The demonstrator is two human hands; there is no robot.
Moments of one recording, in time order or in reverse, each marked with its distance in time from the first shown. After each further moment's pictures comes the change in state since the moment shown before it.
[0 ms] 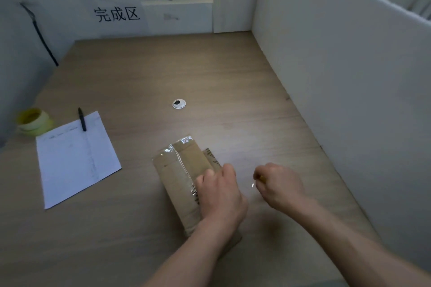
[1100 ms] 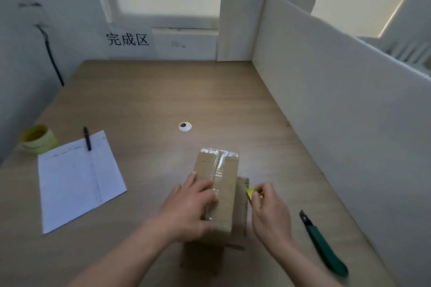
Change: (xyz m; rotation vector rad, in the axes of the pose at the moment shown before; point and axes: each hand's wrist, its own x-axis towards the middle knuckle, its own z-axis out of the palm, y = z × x) left_hand 0.043 -0.116 -0.049 0.054 -0.310 0.434; right_hand -0.007 -0.070 0.013 0.516 0.333 0.341
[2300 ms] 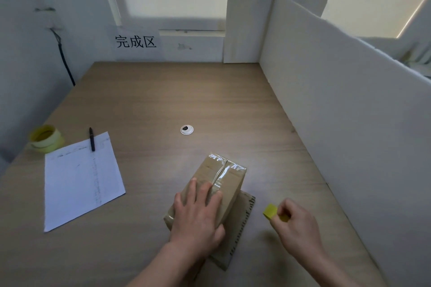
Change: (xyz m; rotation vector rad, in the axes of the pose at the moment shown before) left_hand 0.016 0.044 0.040 0.184 0.252 -0.210; right_hand 0.027 0.064 -0.044 -0.028 -0.078 0.011
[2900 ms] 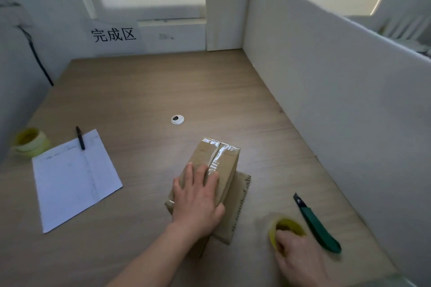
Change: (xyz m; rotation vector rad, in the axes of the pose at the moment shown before) left_hand -0.004 -0.001 -0.002 0.005 -0.047 0.006; right_hand -0.090 0.066 0.029 -0.317 -0.191 -0.180
